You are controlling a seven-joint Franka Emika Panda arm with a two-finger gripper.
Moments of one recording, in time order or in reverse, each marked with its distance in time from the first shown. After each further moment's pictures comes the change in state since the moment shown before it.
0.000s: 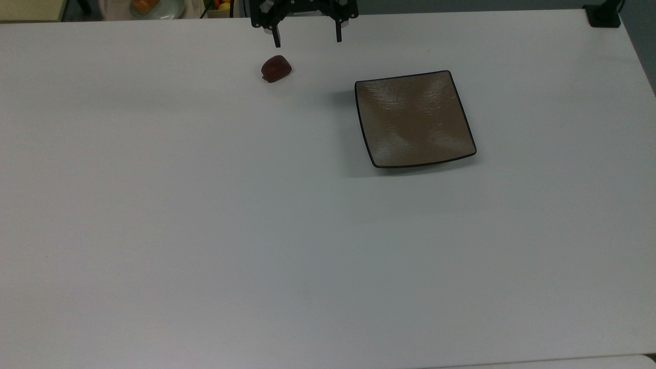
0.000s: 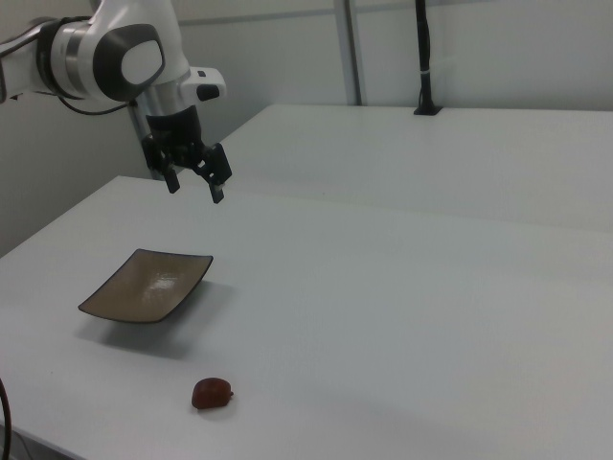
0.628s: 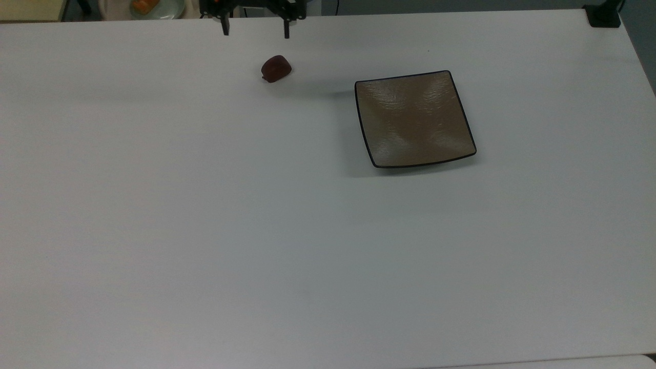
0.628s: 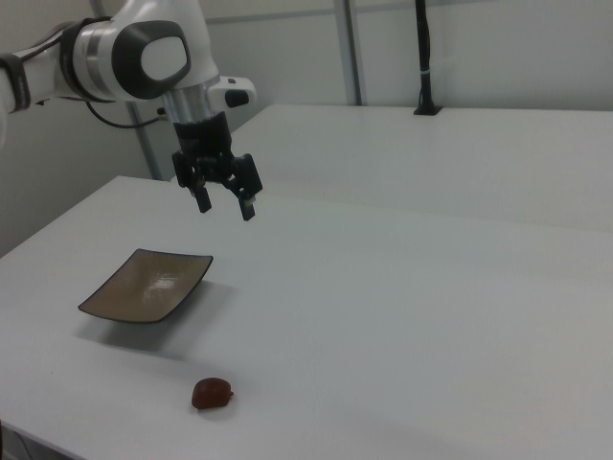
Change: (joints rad) arm -0.088 -0.002 -0.005 0.003 -0.117 -0.102 -0.001
